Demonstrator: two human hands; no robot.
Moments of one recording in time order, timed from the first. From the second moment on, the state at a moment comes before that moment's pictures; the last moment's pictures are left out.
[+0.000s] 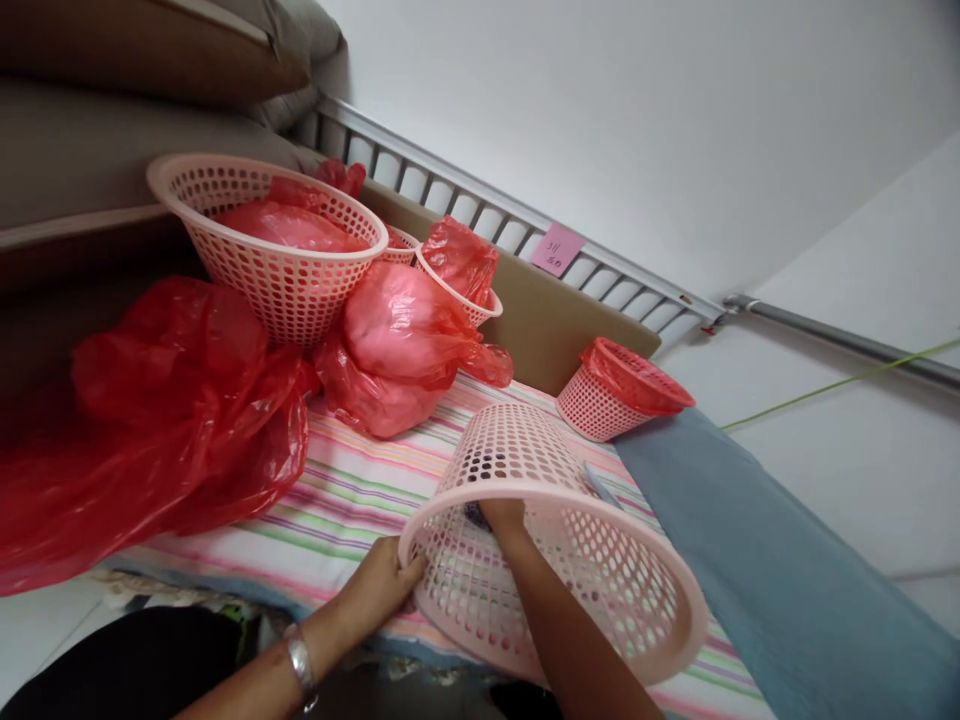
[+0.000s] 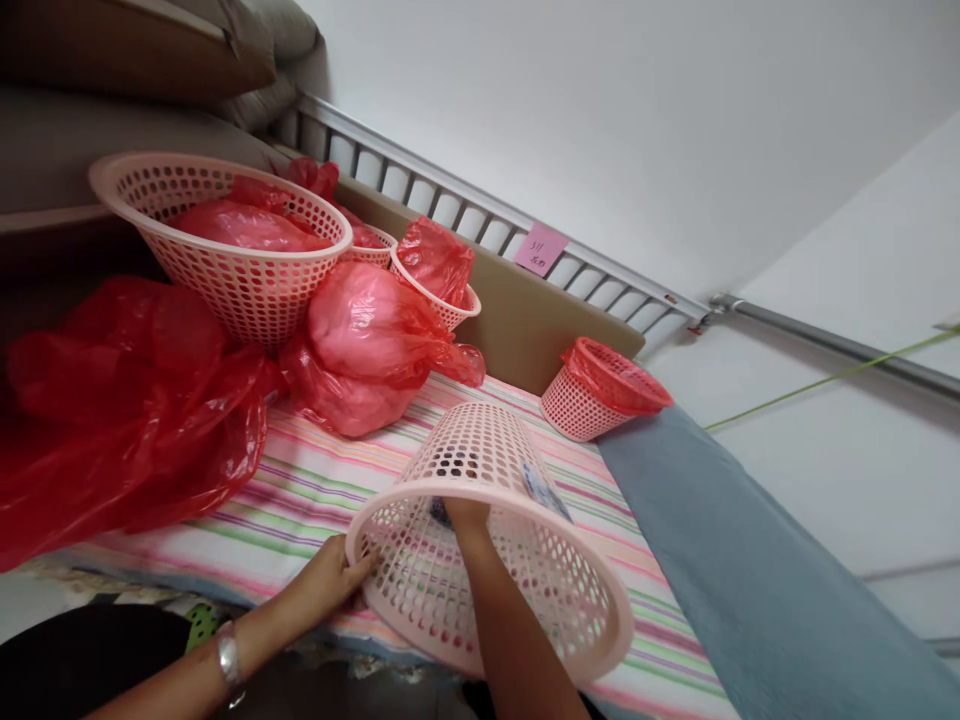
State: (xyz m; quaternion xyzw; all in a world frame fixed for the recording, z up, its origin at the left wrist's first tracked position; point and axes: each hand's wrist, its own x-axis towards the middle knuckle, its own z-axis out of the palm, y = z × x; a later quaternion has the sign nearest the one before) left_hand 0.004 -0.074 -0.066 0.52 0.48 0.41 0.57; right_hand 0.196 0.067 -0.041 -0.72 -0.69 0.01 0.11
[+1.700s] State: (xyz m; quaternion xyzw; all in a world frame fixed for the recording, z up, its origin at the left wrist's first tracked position) left_hand 0.024 -0.078 -0.091 0.42 0.46 0.38 0.68; right_hand 0.183 0.004 -0.045 -0.74 -0.66 0.06 0.11
